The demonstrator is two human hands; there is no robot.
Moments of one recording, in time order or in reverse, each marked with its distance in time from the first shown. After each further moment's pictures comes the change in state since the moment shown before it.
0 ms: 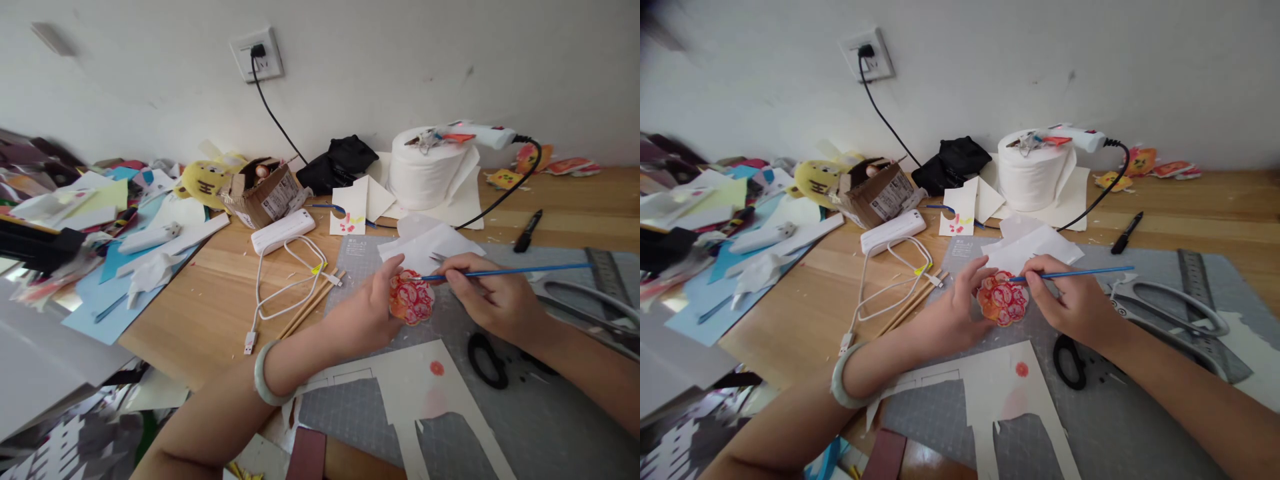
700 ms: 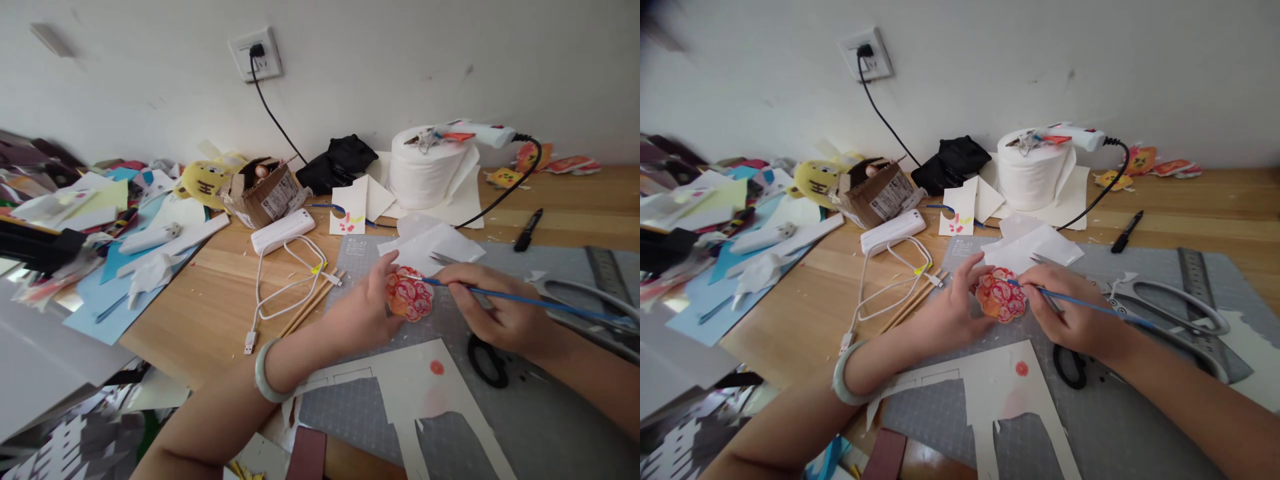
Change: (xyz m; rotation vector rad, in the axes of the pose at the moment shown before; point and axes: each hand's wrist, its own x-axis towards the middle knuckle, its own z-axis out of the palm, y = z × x) left_hand 0.001 -0.001 -0.001 -0.066 0.011 -0.092; right_hand -0.009 -0.003 0.000 -0.037 0.048 -0.164
